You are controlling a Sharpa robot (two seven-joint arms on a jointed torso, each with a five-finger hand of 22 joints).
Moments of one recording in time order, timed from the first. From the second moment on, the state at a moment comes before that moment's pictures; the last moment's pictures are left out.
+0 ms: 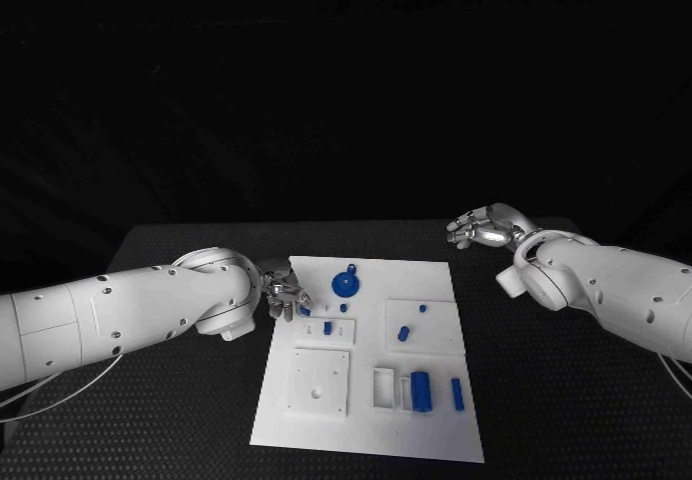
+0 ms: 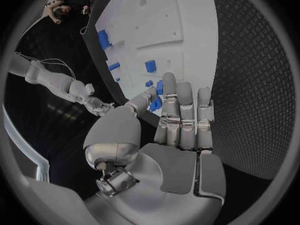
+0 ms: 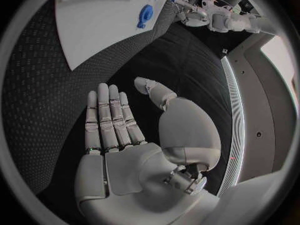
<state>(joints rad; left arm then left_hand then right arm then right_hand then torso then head) 1.35 -0.78 -0.24 1.45 -0.99 -0.08 -0.42 0.89 0.02 0.62 -0.21 0.17 1.10 0.08 0.36 0.70 1.43 -0.04 0.38 0.48 1.16 -0.09 1.05 0.58 0.01 0.74 -0.08 0.95 1.05 1.27 -0.66 -0.13 1.01 -0.61 -0.28 0.17 1.05 -0.15 0.57 -0.26 0.51 0.81 0.20 0.30 0.40 0.96 0.14 0.51 0.08 0.86 0.12 0.65 0.56 0.21 0.66 0.20 0.34 1.31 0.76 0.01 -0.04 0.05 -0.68</state>
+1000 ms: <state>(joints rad) 1.32 -0.76 -0.24 1.45 -1.05 -0.09 -0.44 0.89 0.01 0.62 -0.20 0.17 1.11 0.07 0.37 0.70 1.44 -0.04 0.38 0.49 1.16 -0.09 1.05 0.58 0.01 0.74 -0.08 0.95 1.05 1.27 -0.67 -0.13 1.02 -0.61 -0.28 0.17 1.05 -0.15 0.57 -0.26 0.51 0.81 0.20 0.30 0.40 0.96 0.14 0.51 0.08 0.86 0.12 0.66 0.56 0.21 0.66 0.20 0.33 1.31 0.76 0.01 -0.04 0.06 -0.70</state>
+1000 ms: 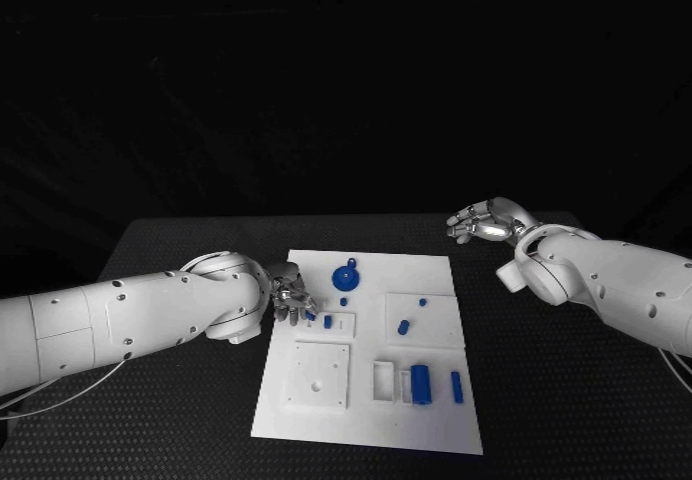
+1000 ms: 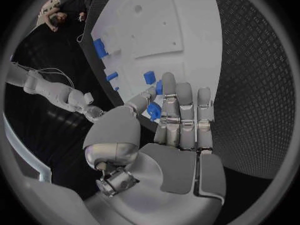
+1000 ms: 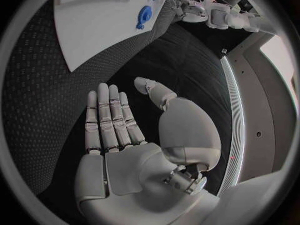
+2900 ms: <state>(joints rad) 1.30 -0.76 -0.24 1.44 -1.10 -0.06 -0.44 0.89 0.01 0.63 -0.20 0.17 1.12 0.07 0.36 0.70 1.44 -0.04 0.38 0.49 1.16 -0.09 1.05 0.58 0.01 0.74 -0.08 0.95 1.05 1.27 -0.66 -0.13 1.02 -0.61 -0.27 0.17 1.05 -0.15 0.57 -0.26 0.52 0.81 0.20 0.30 0.40 0.96 0.14 0.51 0.08 0.86 0.12 0.66 0.55 0.21 0.66 0.20 0.32 1.31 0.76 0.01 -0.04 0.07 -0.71</state>
